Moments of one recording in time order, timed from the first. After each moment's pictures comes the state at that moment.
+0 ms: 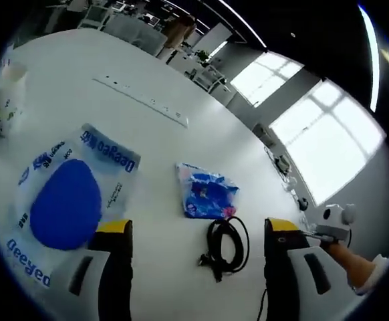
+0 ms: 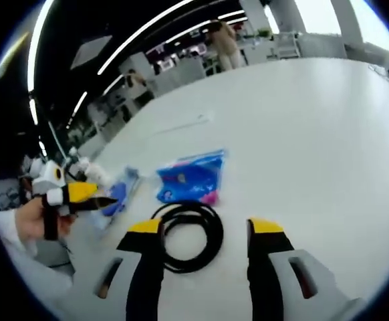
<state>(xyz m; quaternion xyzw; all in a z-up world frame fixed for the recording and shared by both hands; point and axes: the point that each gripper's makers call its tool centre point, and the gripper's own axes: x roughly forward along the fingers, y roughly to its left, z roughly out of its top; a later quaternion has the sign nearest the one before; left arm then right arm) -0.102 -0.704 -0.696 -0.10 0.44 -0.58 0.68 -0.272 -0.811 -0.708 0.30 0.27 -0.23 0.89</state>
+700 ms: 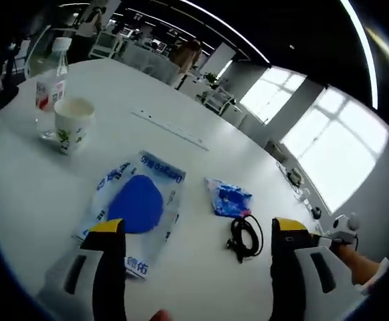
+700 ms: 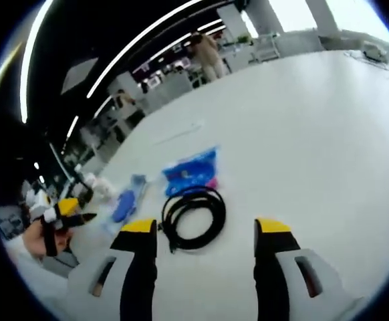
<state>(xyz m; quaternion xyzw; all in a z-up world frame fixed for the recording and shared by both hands) -0.060 -0.622 -0.677 -0.11 0.40 -0.53 0.74 -0.301 -0.786 -0.700 0.34 0.22 -0.27 0.87</state>
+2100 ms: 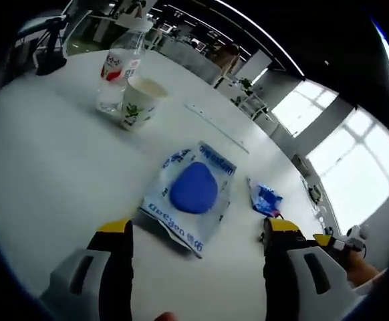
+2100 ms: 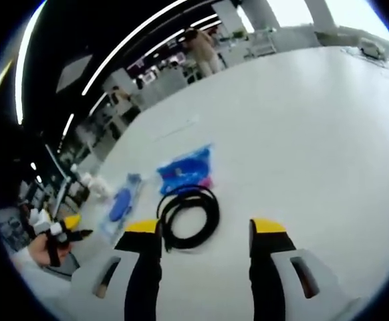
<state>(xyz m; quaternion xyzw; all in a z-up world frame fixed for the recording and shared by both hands) -0.029 -0.559 -0.714 -0.13 0.44 -0.44 0.77 -0.298 -0.795 -0.695 0.34 0.24 -0.28 0.87</state>
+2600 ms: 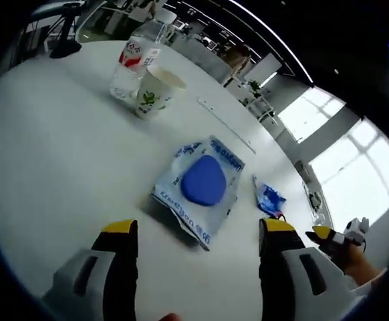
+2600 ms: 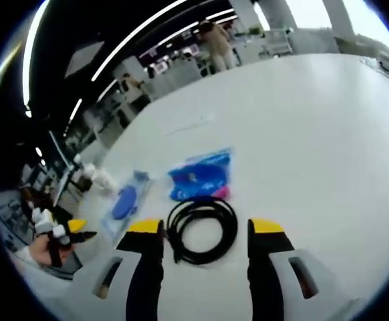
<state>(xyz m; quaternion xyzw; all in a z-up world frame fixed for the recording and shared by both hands) -0.032 -0.549 -0.726 -0.15 0.46 -0.42 0.77 -0.258 -0.797 -0.689 0.31 0.27 -0.24 0.88</state>
